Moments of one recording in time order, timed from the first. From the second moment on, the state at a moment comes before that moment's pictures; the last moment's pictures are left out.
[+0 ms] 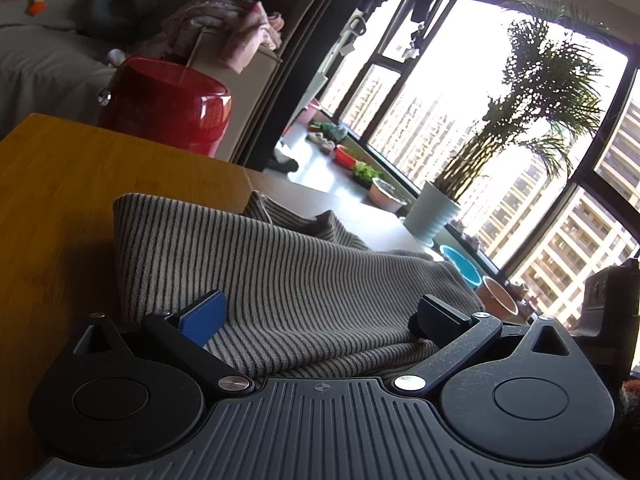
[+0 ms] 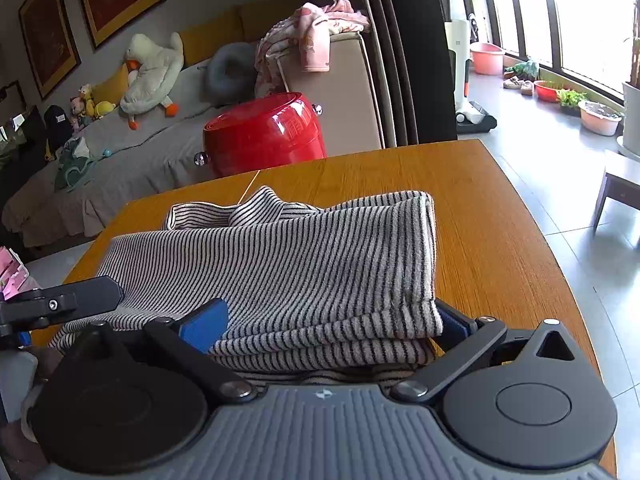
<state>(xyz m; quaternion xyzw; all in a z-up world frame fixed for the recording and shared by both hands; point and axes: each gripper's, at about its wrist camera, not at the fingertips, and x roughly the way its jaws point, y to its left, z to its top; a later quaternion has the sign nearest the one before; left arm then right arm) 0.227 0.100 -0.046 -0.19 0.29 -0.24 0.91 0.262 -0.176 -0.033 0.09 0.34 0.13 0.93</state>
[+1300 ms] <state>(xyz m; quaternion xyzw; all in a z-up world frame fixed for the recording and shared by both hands) 0.219 0.096 -0.043 -0.17 0.28 -0.22 0.92 0.248 -0.138 -0.022 -0.03 0.29 0.11 0.95</state>
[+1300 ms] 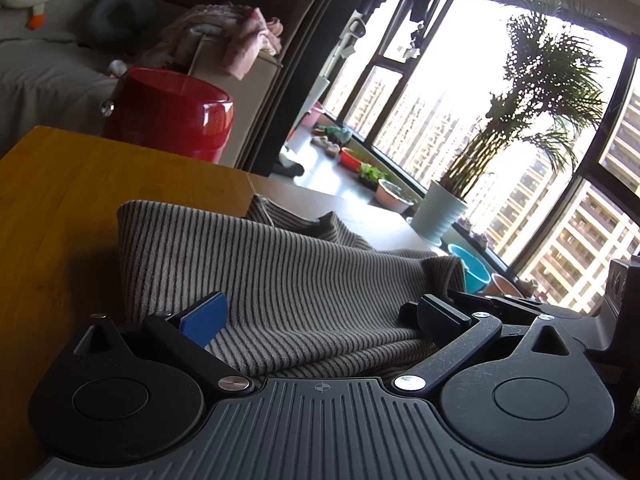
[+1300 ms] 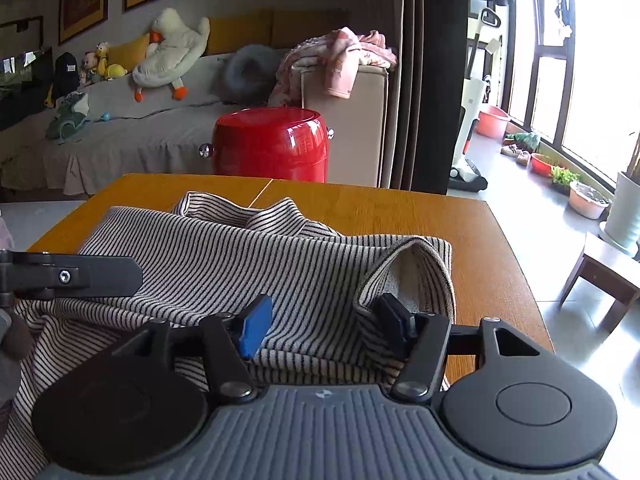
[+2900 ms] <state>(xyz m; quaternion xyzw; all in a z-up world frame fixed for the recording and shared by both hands) 0.295 0.125 -0.029 -0.11 0.38 -0.15 0.91 0.320 -0.215 -0.030 0.11 0.35 0.12 0.92</state>
